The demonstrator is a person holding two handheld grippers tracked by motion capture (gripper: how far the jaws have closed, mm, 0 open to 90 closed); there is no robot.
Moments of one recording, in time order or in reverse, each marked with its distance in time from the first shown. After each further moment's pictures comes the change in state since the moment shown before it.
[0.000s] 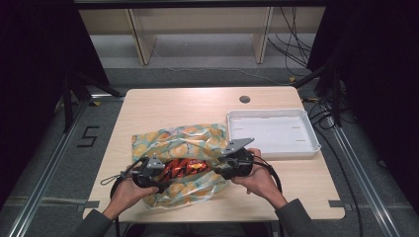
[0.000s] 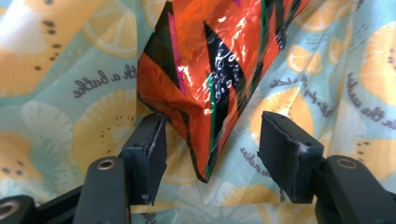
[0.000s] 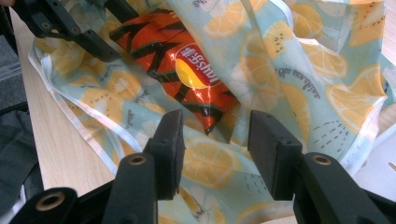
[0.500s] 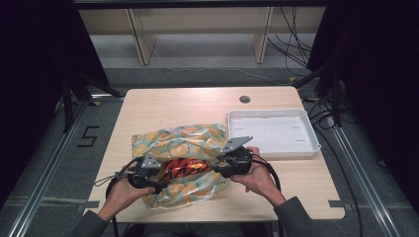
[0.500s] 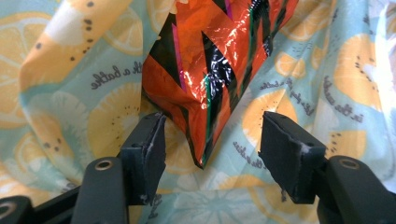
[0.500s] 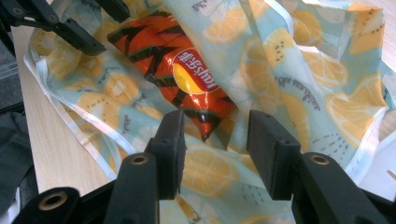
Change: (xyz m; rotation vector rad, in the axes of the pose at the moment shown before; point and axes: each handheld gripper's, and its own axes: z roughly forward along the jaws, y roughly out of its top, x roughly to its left) left arm 0.000 -0.001 -0.015 -0.031 -0.019 -0.035; right arm -0.001 0.003 0.004 -0.020 -0.010 0.002
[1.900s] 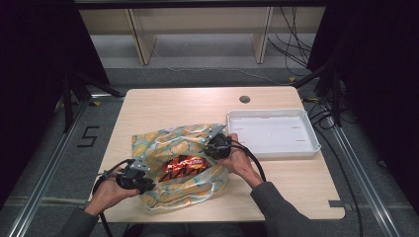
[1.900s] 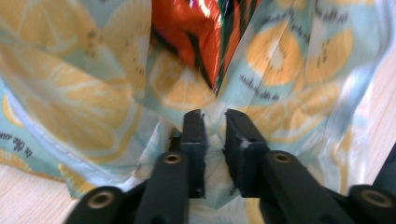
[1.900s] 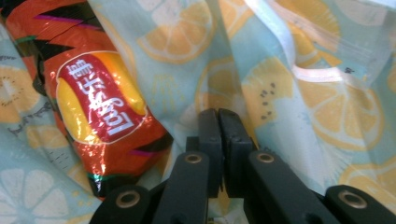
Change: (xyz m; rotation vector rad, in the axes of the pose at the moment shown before) left arm 0.022 -0.020 -0.018 0.122 -0.098 0.064; right arm -0.037 0.028 0.076 0.143 -0.053 -0.112
